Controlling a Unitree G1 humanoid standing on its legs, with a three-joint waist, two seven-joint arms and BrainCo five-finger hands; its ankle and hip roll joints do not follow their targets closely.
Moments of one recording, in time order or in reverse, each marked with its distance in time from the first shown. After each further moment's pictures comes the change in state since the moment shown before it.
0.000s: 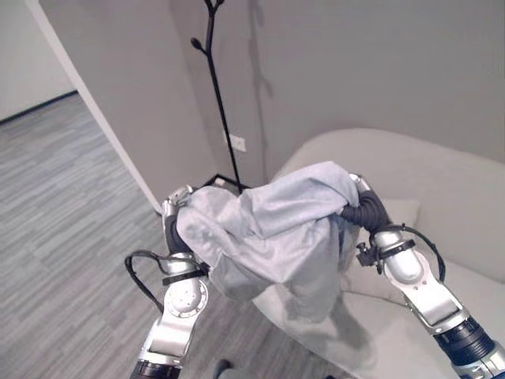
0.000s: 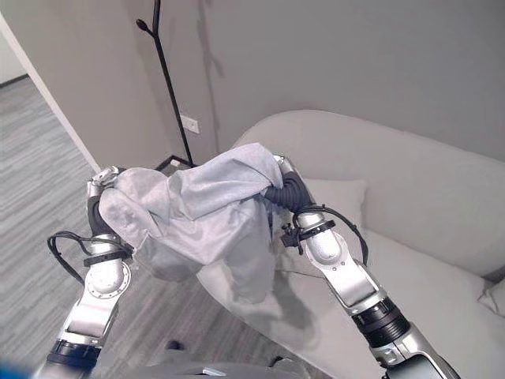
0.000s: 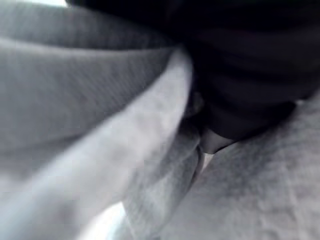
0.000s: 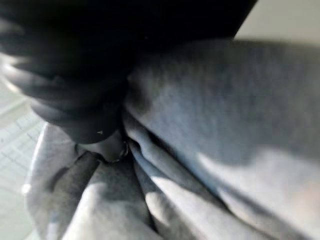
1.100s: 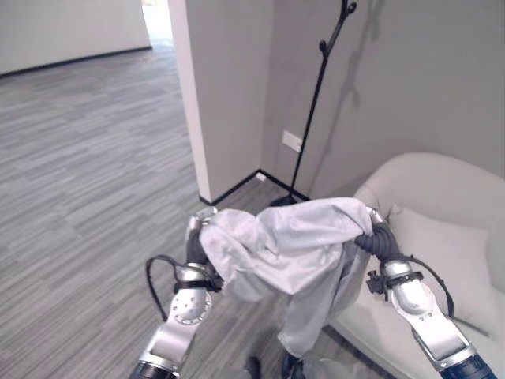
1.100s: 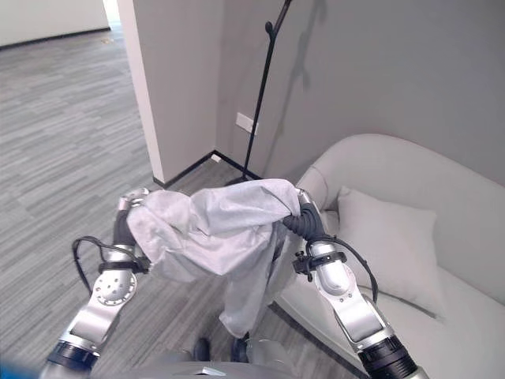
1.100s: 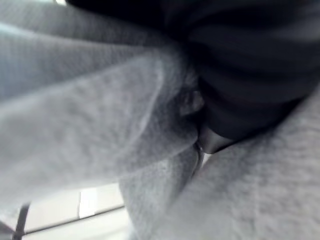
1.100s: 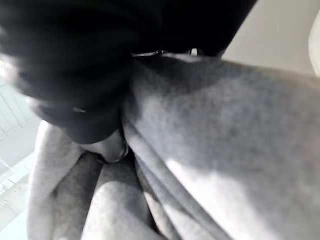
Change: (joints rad) left arm 0.033 0.079 -0.089 0.054 -0.054 0.035 -0.112; right arm 0.222 0.064 -0.068 -0.003 -0.053 0.030 -0.011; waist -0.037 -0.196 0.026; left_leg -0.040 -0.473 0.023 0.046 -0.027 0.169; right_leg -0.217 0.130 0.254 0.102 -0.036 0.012
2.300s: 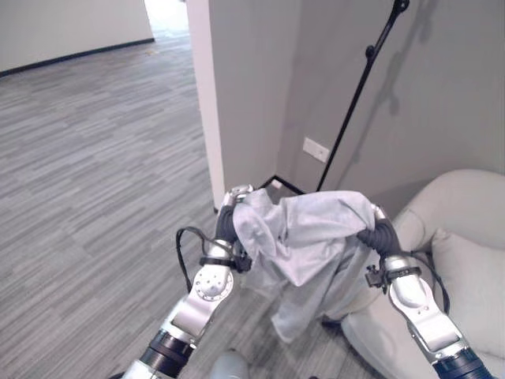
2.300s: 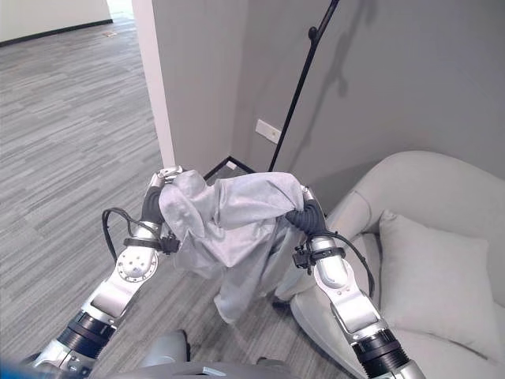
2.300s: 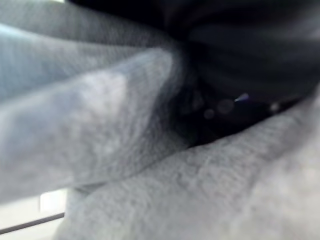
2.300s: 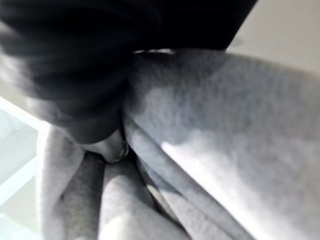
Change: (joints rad) left arm -0.193 0.011 -0.129 0.018 -0.022 -0.005 -0.029; right arm -0.055 0.050 0.012 0.089 0.083 -0.012 0.000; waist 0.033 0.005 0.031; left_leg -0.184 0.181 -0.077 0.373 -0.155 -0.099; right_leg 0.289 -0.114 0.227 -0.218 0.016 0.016
